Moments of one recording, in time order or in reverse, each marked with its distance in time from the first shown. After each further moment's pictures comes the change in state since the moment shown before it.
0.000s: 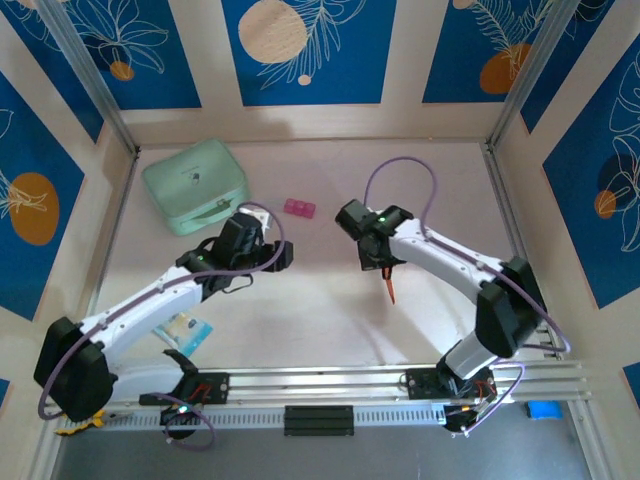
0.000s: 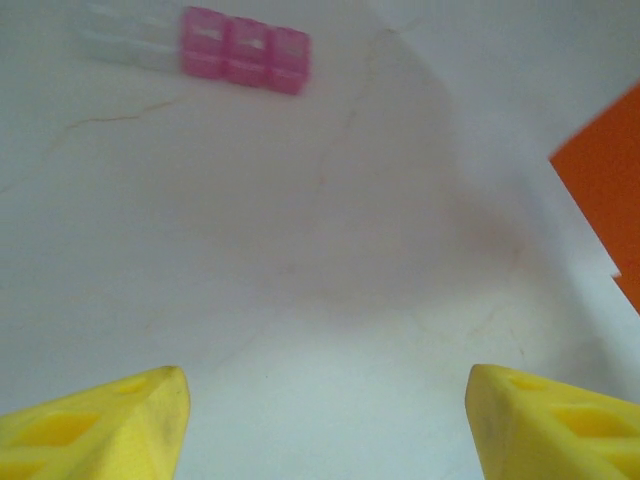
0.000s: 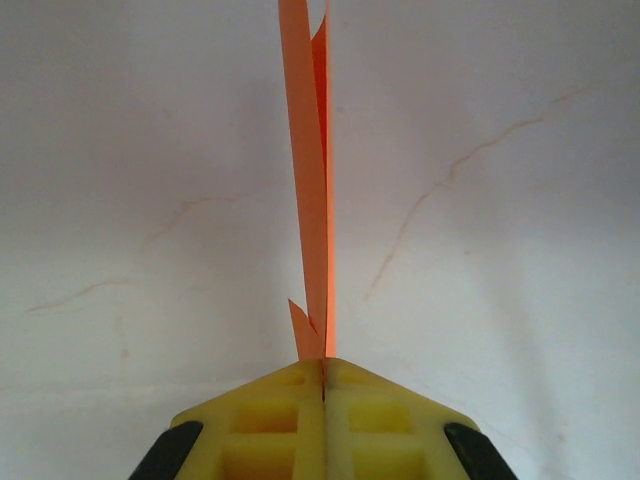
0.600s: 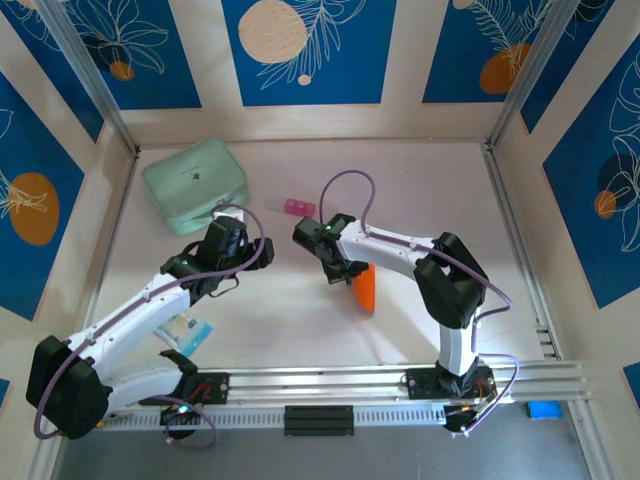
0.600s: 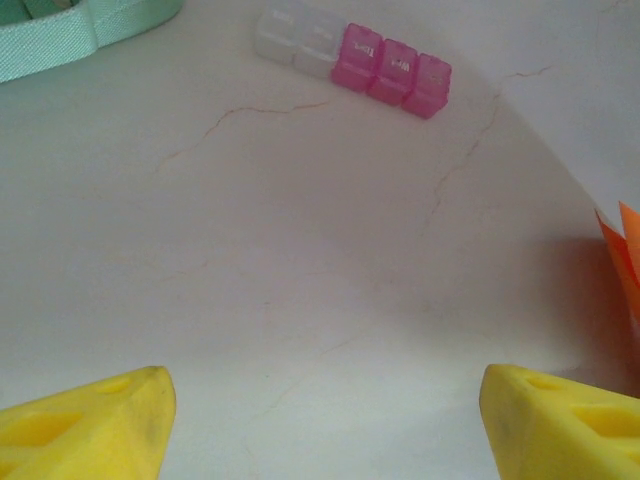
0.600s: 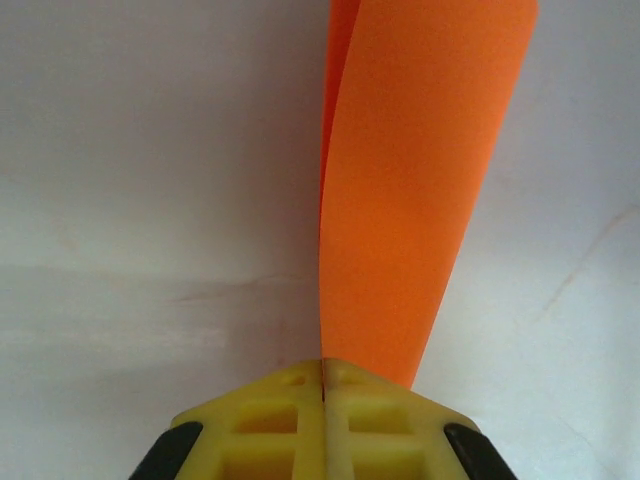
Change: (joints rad) left arm 0.075 -0.071 -0.037 -0.077 -0.096 -0.086; right arm 0.152 0.303 0.172 0.016 -0.072 0.019
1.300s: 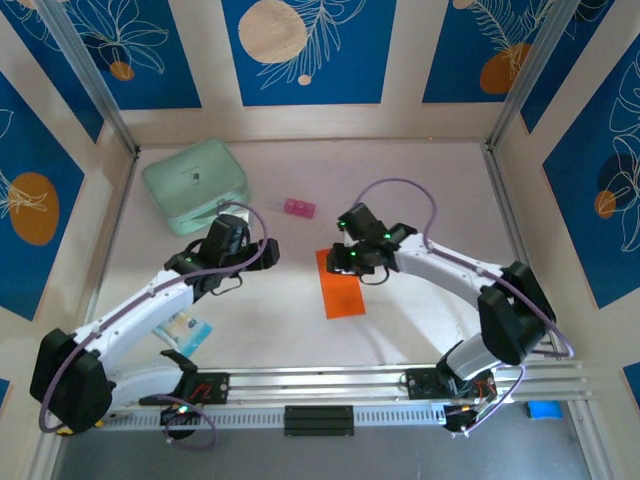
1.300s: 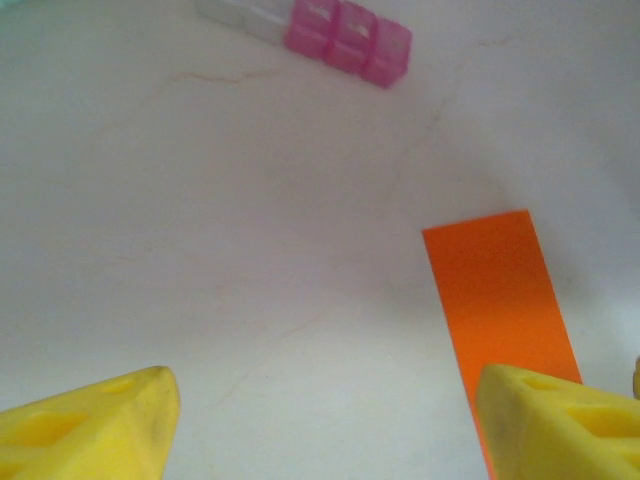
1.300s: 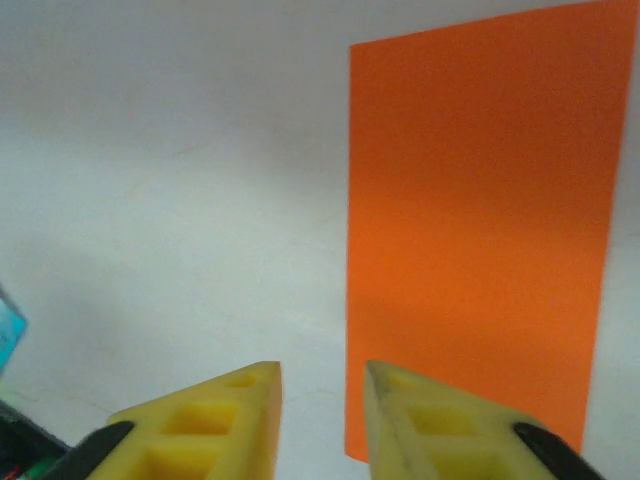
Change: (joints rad) left arm 0.009 0.058 0.008 0.033 0.130 -0.006; right arm -0.202 -0.403 -0.422 0.557 -0.596 0.037
